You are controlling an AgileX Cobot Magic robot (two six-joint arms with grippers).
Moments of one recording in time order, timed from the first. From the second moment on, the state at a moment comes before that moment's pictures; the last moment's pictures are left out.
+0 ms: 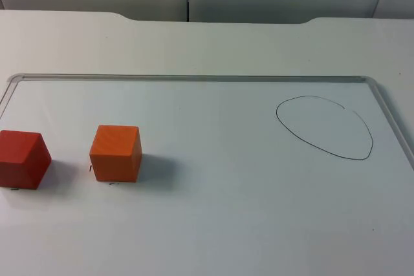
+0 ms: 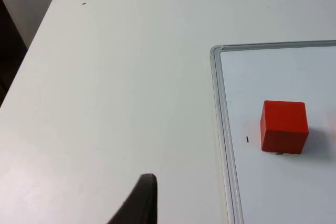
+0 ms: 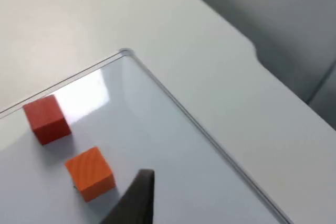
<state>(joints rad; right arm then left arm) 0.44 1.51 -1.51 0.46 0.84 -0.74 0.00 0.00 -0.51 0.09 1.09 -0.02</state>
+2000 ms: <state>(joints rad) 0.79 2.36 -1.77 0.36 0.74 -0.94 0.00 0.00 -0.51 0.09 1.09 -0.02</state>
